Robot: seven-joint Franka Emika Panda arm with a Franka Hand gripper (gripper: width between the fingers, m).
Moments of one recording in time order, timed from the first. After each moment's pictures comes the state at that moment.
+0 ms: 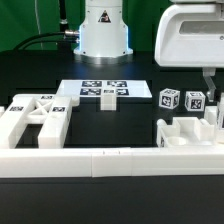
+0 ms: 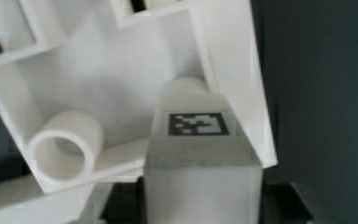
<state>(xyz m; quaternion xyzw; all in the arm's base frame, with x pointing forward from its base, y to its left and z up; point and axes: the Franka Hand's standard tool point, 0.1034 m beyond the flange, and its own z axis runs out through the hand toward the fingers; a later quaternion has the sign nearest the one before) 0.648 0.120 0.086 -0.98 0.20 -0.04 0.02</state>
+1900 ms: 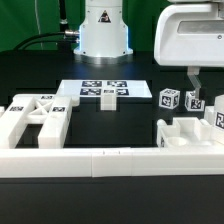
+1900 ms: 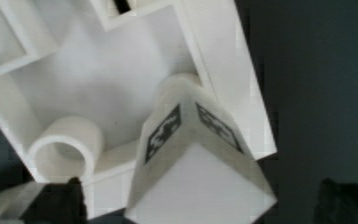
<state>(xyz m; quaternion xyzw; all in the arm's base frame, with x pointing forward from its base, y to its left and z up) 0.651 0.120 0.089 -0.99 0.14 -0.04 0.03</state>
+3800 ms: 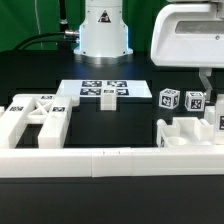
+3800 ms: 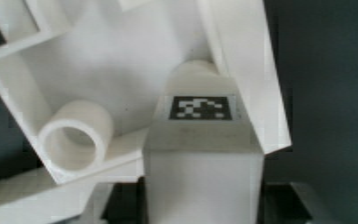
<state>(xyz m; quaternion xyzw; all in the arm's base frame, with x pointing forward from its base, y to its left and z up) 0.652 0.114 0.086 -0.98 0.20 -0.05 0.01</state>
